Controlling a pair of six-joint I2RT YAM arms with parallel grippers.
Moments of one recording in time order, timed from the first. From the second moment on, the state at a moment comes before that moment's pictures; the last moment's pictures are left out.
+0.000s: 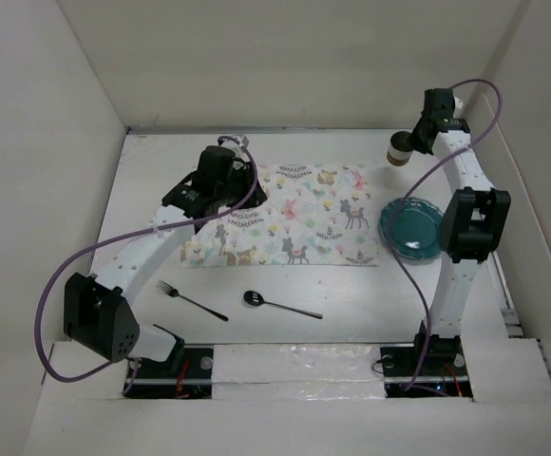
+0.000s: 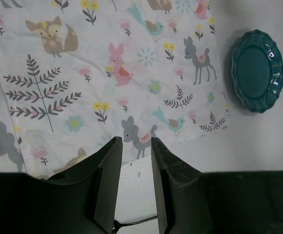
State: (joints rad) left arm -0.49 1.39 1.20 -0.43 0.12 -0.49; right arm -0.07 2.13 1.99 -0.65 0.23 0.46
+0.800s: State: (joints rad) left arm -0.49 1.37 1.20 -0.49 0.03 -0.46; right arm 0.18 2.21 2.00 -0.67 0.12 0.45
